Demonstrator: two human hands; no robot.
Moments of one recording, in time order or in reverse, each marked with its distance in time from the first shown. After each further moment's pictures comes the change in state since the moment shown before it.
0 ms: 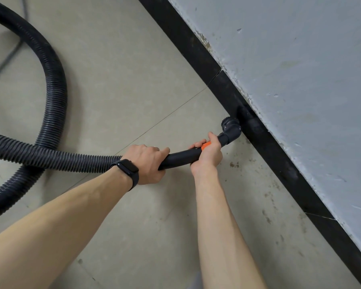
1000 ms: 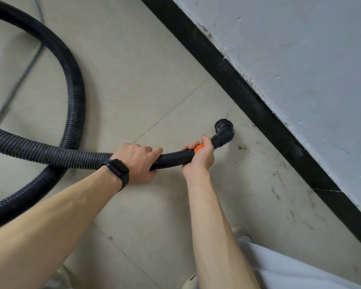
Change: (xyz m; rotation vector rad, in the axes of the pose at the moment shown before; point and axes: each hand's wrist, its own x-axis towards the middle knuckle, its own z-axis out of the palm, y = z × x) left_hand -0.071 -0.031 -0.010 0.131 0.008 0.099; right_hand -0.061 0.056 -0.016 0.121 -0.011 0.068
